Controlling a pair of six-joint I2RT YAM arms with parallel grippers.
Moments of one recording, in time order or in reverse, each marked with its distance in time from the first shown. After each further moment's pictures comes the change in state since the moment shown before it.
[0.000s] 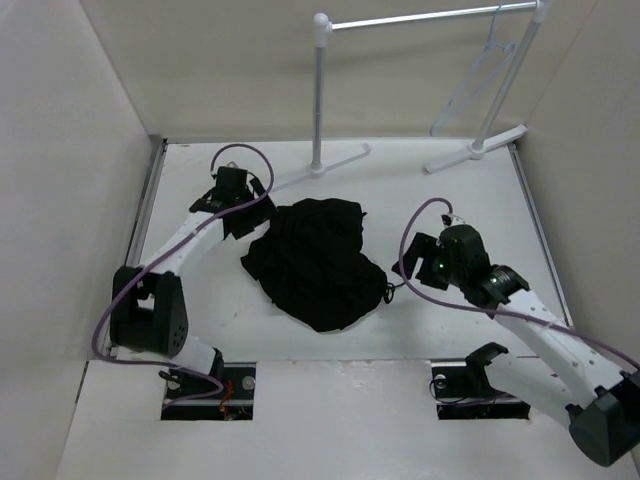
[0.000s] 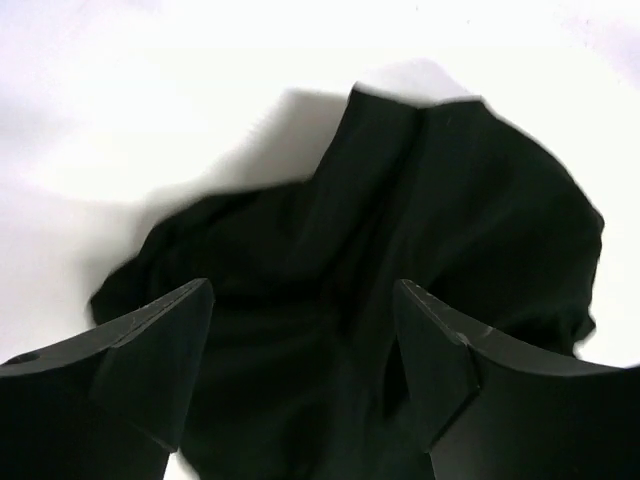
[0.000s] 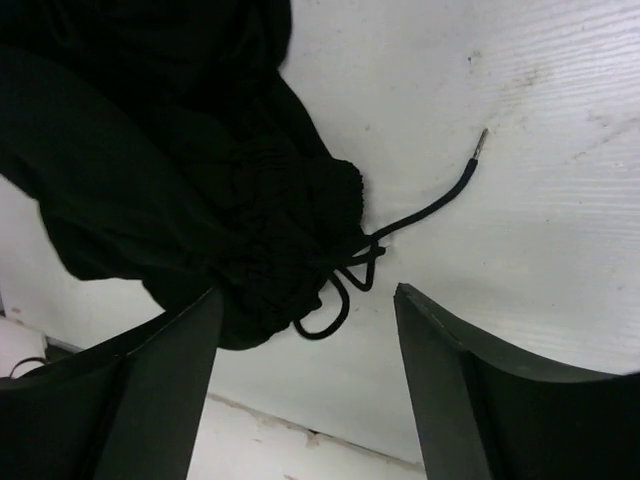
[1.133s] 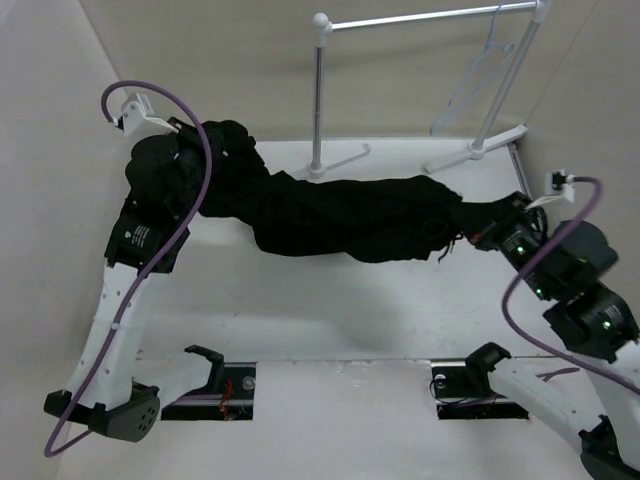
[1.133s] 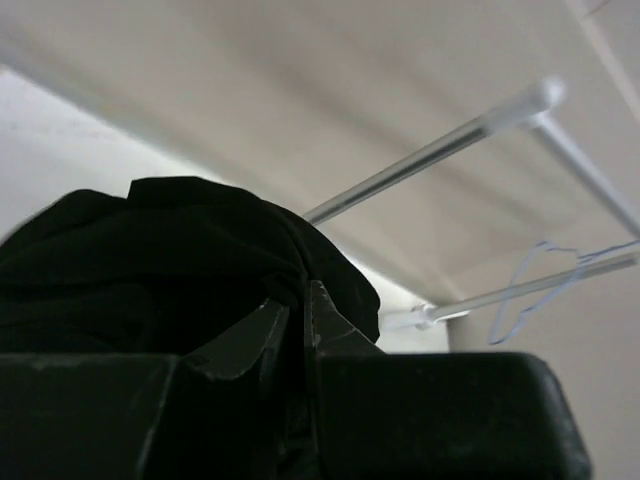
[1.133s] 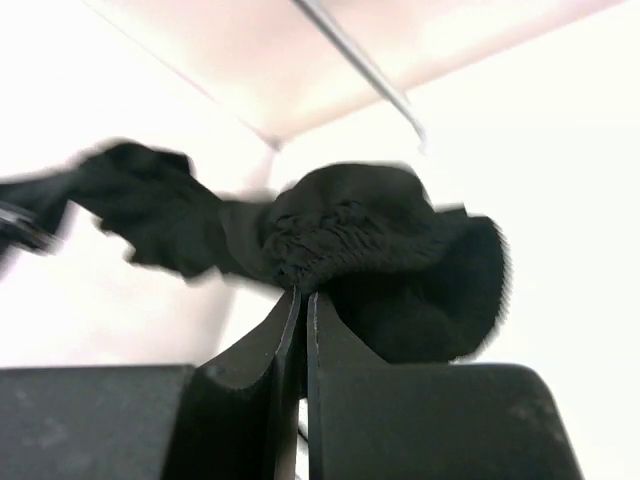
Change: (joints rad) left arm -0.085 -0.381 0.429 -0.068 -0.312 -0.026; right arm 0.056 -0.177 0.504 -0.047 0.161 0.015
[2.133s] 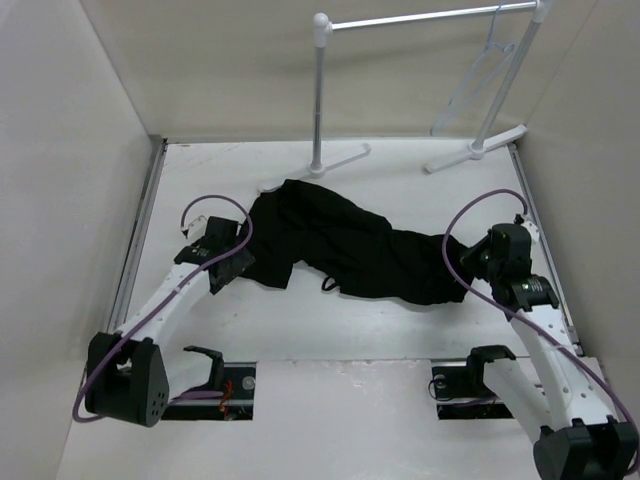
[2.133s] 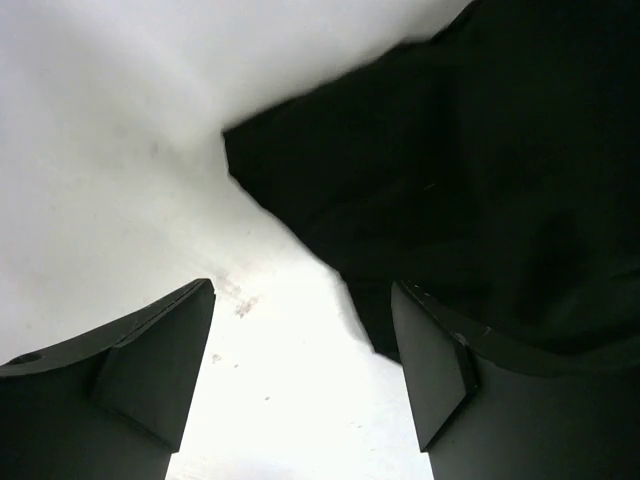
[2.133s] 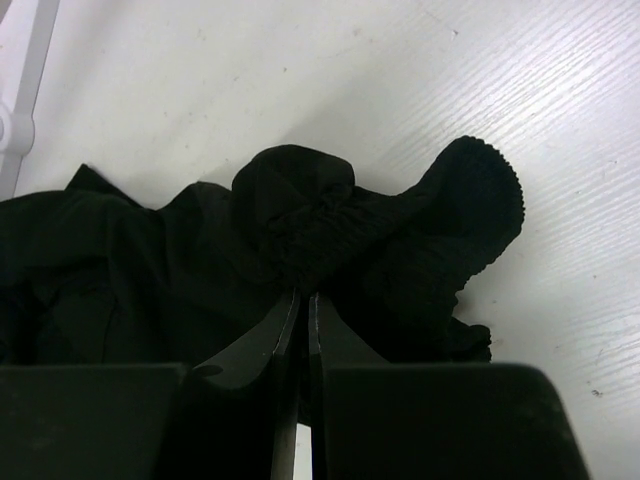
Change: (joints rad) left arm 0.080 0.039 -0.761 -0.126 0.005 -0.120; right arm -0.463 0.076 -0.528 0.021 0.022 0.010
